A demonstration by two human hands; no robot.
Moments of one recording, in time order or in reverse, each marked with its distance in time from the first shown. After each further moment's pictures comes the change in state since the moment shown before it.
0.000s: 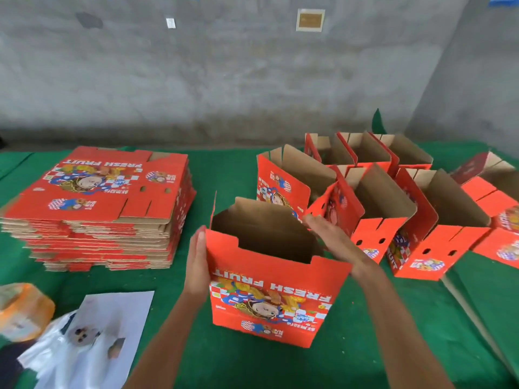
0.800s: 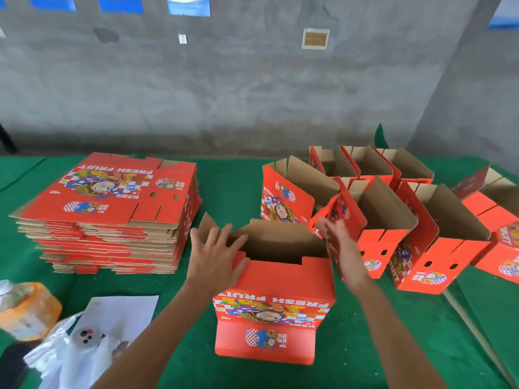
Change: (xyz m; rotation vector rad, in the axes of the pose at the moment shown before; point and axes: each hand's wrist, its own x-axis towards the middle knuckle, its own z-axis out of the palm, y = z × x) left_hand -0.004 0.049 0.010 1.821 -0.141 0.735; right_hand 0.001 0.030 0.003 0.284 0.153 -0.246
